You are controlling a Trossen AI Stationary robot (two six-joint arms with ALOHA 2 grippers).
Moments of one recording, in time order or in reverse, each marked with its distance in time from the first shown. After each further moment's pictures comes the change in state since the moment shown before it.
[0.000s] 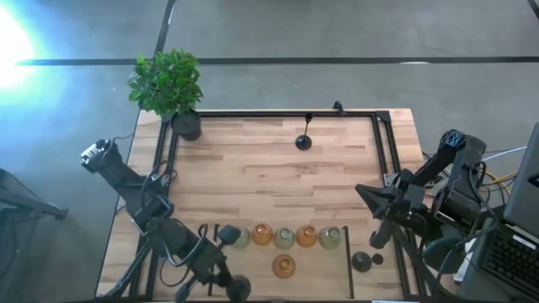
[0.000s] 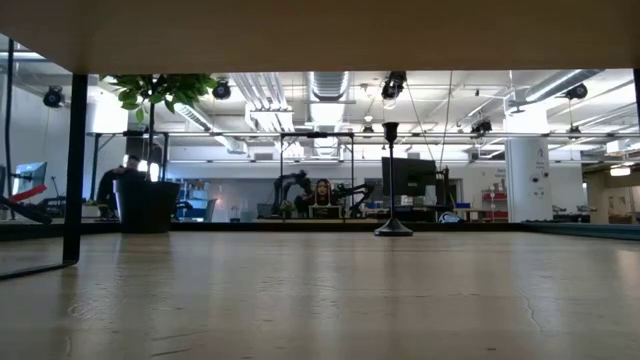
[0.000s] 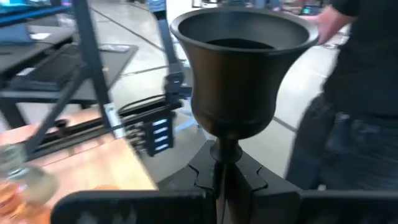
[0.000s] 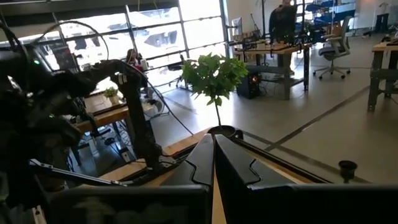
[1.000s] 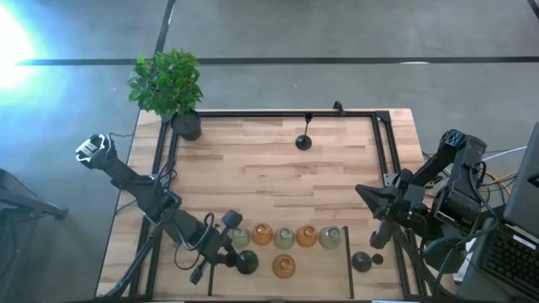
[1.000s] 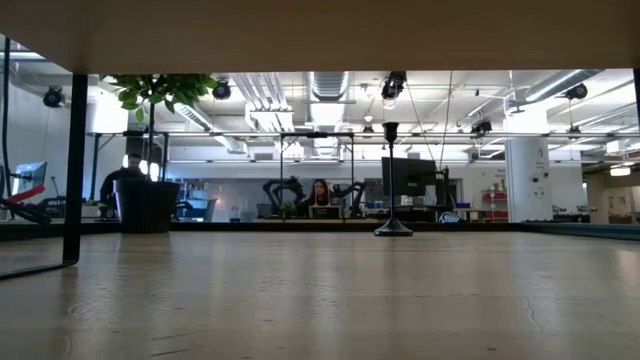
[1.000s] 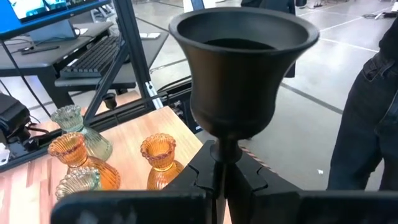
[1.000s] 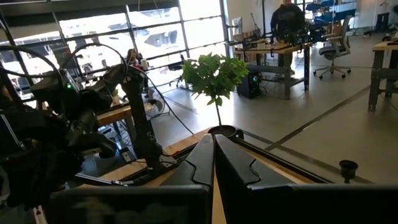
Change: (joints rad) left arm 0.076 -0.098 -0.295 0.152 -0.039 0.130; right arm -0.001 -0.002 0.000 0.007 -0.003 -0.005
